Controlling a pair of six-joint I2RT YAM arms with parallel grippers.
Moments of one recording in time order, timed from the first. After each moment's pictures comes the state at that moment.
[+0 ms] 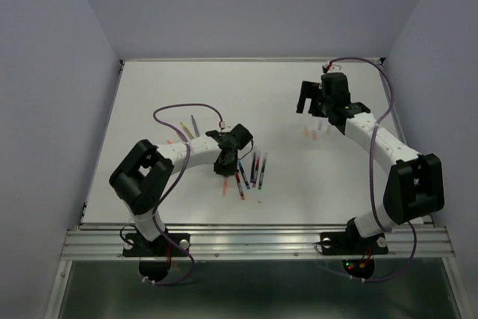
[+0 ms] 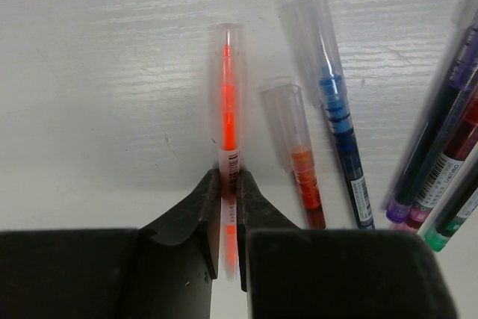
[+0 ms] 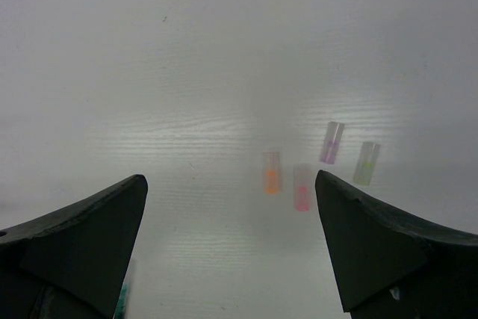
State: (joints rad) left arm -0.79 1.71 1.03 -0.62 -0.22 -0.69; right arm 0.28 1.51 1.14 -0.27 0.17 0.33
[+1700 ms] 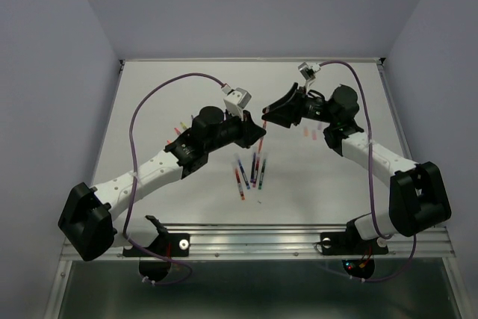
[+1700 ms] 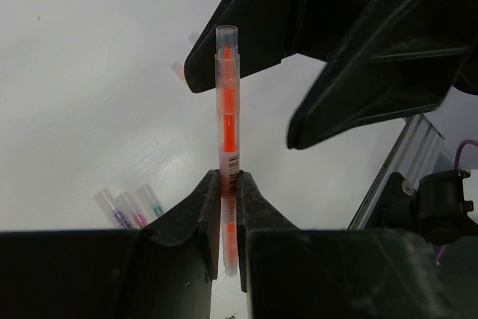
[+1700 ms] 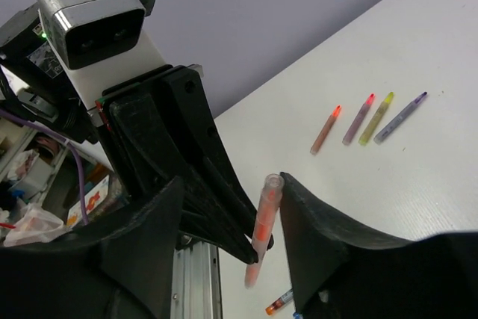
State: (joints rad) left arm -0.78 1.25 0.90 0.13 0.19 -0.41; right arm 0.35 1.42 0.88 0.77 -0.98 0.79
